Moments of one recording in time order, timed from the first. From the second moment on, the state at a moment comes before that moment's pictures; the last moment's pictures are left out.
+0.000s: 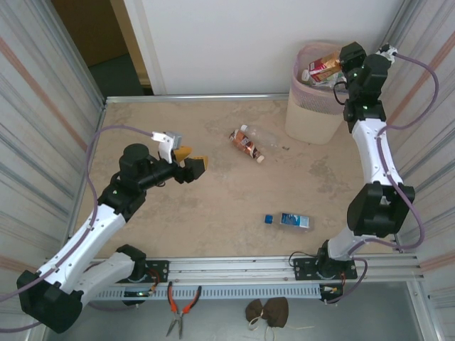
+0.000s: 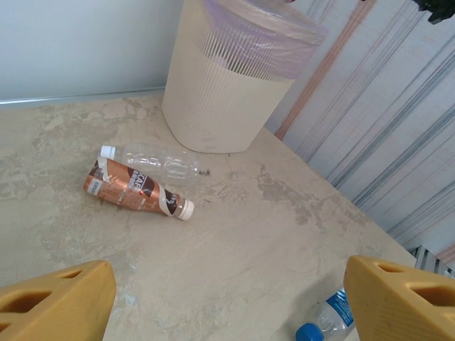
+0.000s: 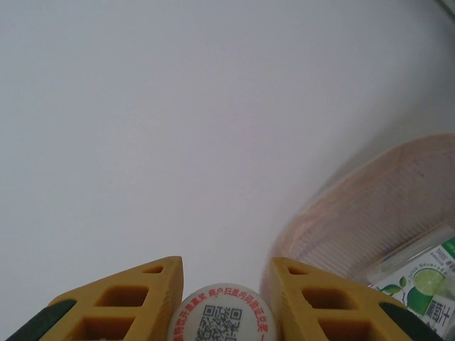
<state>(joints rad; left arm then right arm) -0.46 0.91 0.79 -0.12 0.42 -0.29 -0.09 1.64 1.59 0.10 0.04 0.93</state>
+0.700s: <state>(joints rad) -0.46 0.89 0.79 -0.14 0.39 -0.29 0.00 1.90 1.68 0.09 0.08 0.86</state>
